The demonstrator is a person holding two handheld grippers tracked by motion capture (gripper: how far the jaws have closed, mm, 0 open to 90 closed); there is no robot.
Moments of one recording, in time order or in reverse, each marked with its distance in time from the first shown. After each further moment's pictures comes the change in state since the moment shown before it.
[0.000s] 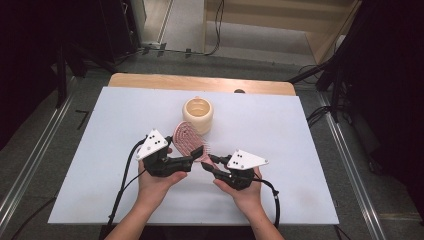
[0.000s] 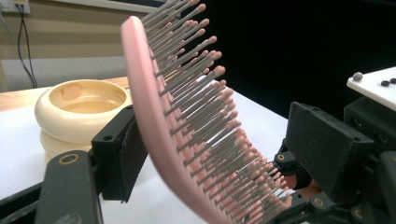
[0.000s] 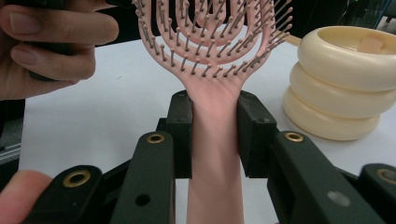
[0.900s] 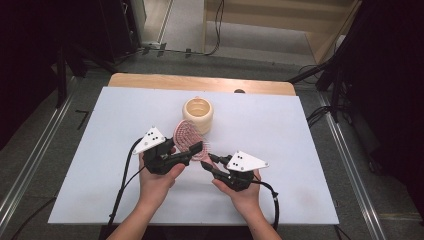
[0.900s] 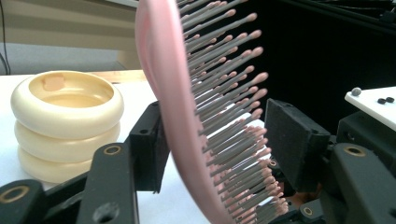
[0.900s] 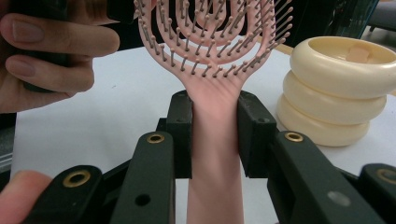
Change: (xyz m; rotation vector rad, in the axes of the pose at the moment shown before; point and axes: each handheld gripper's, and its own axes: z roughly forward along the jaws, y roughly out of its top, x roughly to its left) left arm 0.007 0.001 0.002 -0.011 -0.055 -0.084; right arm 0.005 0.001 0.000 -0.039 -0.037 0.007
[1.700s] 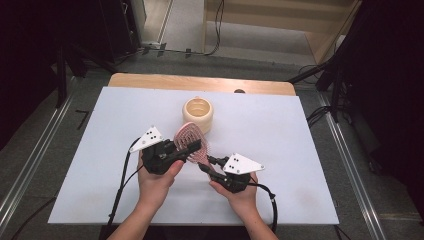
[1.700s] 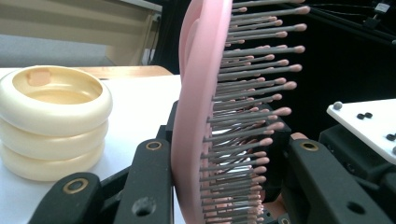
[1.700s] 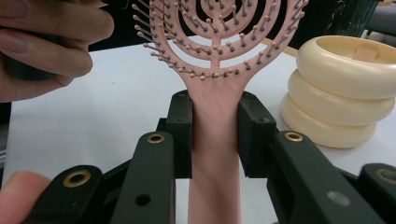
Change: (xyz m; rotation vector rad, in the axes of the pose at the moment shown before) left arm 0.000 0.003 -0.004 0.011 -0.045 -0.027; right arm 0.006 -0.004 0.007 -0.002 -0.006 -0.024
